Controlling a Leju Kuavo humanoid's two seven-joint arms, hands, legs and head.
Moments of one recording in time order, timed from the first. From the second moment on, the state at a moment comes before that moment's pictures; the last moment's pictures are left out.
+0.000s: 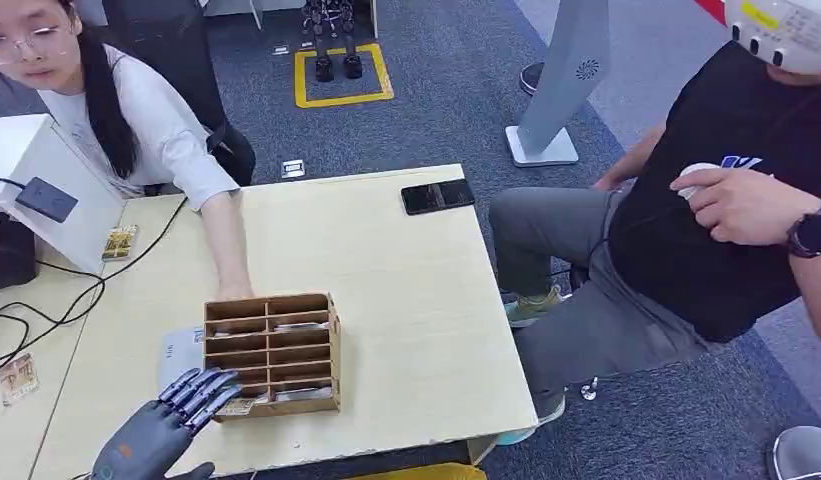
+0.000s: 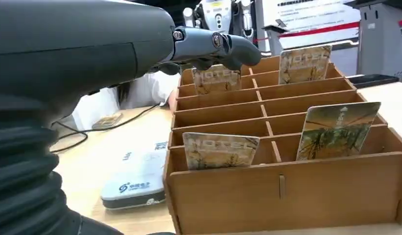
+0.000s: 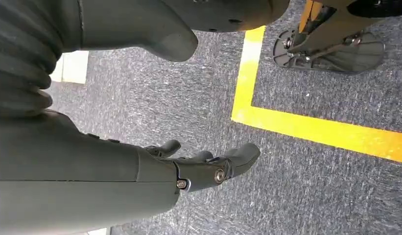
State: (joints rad) left arm 0.16 0.59 -0.46 -1.81 -1.05 0.16 -0.21; right arm -0.12 -0.02 1.54 -0.10 -1.14 -0.33 -0.03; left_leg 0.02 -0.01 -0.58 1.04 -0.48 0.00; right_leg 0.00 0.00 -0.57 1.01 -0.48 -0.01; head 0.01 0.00
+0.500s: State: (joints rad) left arm 0.14 0.57 -0.48 -1.76 -1.05 0.17 -0.21; right arm -0.12 -0.02 1.54 -0.10 -1.14 -0.33 -0.03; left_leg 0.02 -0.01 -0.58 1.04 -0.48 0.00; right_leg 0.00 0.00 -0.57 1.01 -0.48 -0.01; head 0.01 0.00
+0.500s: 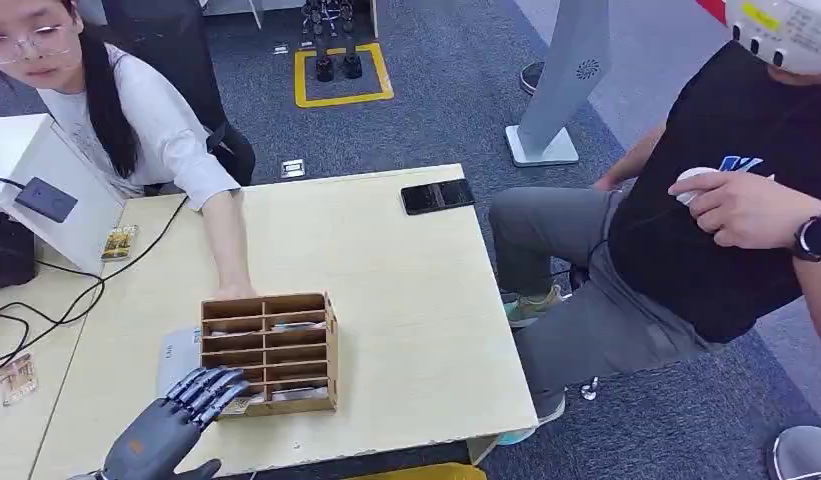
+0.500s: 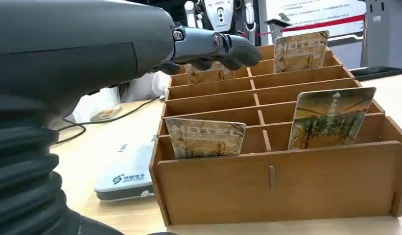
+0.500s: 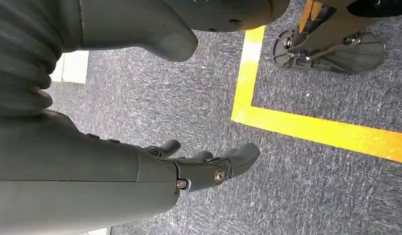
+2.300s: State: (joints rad) left arm 0.13 0.48 -0.45 -1.70 -1.20 0.22 -0.12; right arm -0.12 -0.02 1.54 -0.10 -1.14 -0.33 -0.03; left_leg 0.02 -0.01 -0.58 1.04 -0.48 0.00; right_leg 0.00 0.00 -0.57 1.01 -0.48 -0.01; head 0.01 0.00
